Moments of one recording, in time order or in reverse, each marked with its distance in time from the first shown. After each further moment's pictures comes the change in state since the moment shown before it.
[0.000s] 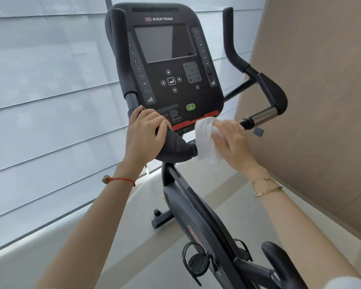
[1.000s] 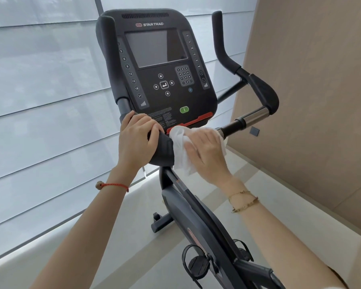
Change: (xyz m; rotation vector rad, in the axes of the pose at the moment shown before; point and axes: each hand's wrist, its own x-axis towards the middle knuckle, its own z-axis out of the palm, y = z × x) left_hand -0.002 0.002 -0.001 0.033 0.004 0.007; right_hand -0.010 -0.052 0.026 -0.063 0.070 -0.061
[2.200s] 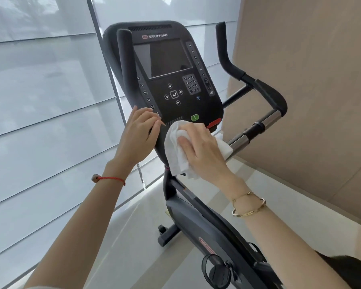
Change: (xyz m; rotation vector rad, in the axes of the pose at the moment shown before) left_hand 0.040 -0.096 -0.011 -0.196 -0.116 0.185; right_hand 0.057 -0.093 0.025 0.035 -0.057 0.167
